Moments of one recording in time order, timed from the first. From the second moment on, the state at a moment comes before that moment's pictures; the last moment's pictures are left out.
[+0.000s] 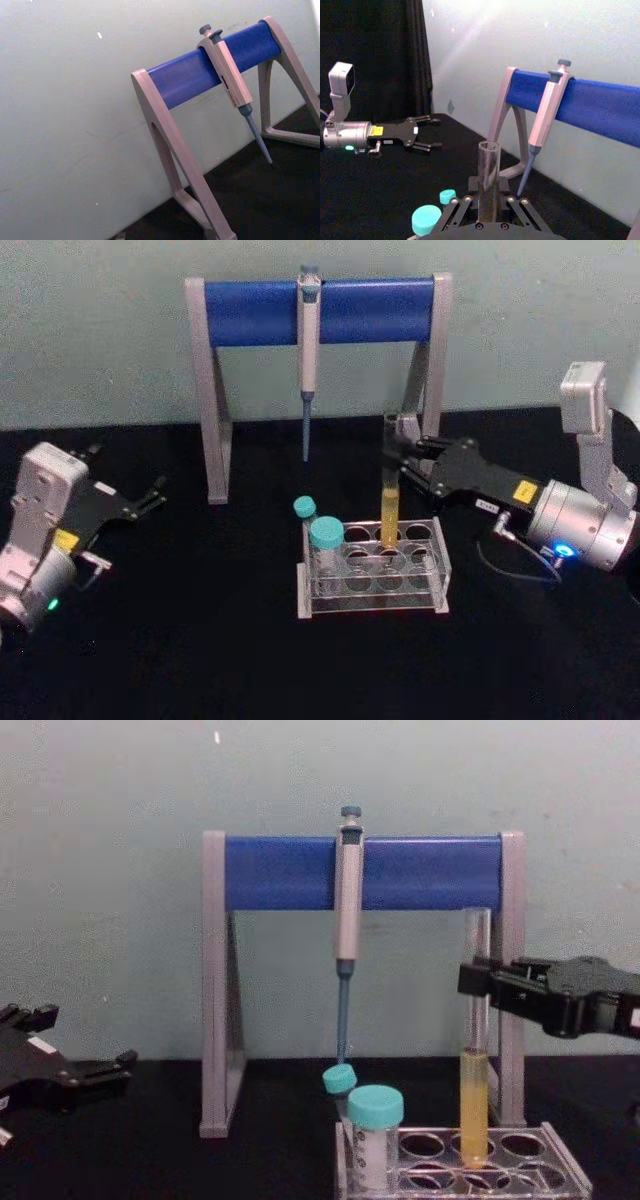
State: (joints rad) left arm -0.20 0.60 0.45 -1.41 -0.25 -0.12 0.03; right arm 0.38 0.54 -0.47 -1.37 0.62 -0.08 0.71
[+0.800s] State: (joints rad) left arm -0.20 0.60 0.45 -1.41 -0.25 -0.12 0.03; right arm 0.39 0.52 -0.49 -1.31 0.60 -0.07 0.73
